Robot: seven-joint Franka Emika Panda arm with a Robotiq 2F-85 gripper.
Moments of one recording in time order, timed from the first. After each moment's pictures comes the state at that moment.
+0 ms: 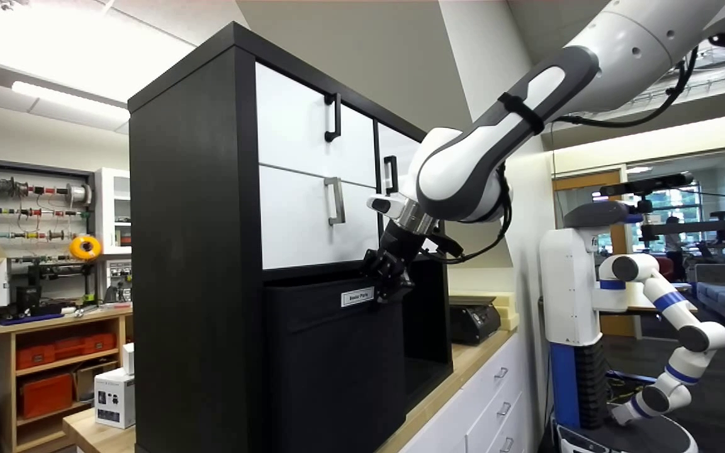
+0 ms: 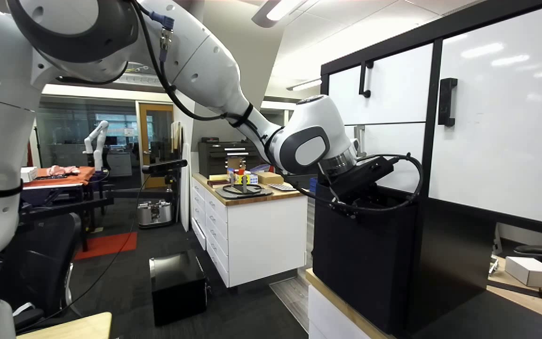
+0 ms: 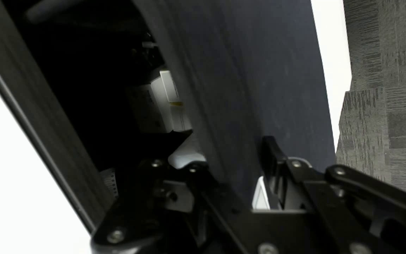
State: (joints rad) arm 0.02 0.30 -0.06 -1.92 0.11 2.79 -1.35
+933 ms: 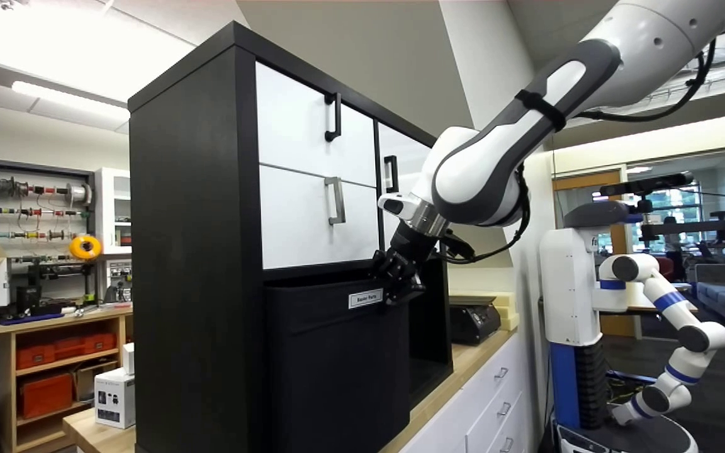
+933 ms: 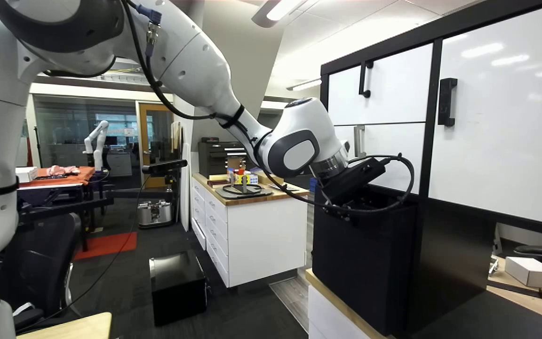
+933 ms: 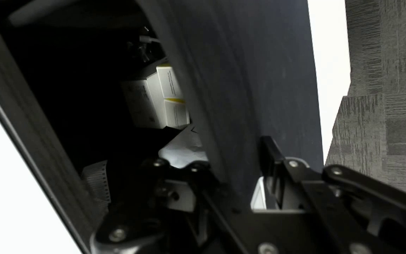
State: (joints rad) arm 0.02 0.24 -0.06 -2.03 0.11 2.87 -1.38
